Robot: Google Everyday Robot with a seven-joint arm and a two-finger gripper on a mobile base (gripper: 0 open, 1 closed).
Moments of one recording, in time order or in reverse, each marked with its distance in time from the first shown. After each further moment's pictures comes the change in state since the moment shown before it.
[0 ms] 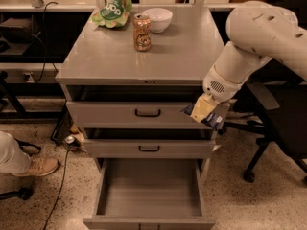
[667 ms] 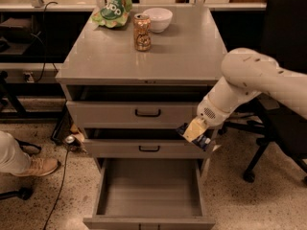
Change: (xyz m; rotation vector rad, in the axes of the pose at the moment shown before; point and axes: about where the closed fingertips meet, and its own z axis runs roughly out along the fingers) arm 0.016 -0.001 0.090 -0.109 -0.058 0.042
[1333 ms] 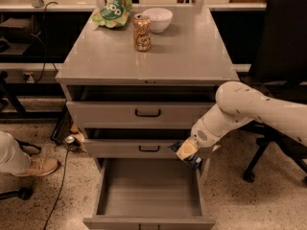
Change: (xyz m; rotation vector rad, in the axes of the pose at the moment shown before) arm 0.023 0.006 0.081 -0.087 -0.049 0.065
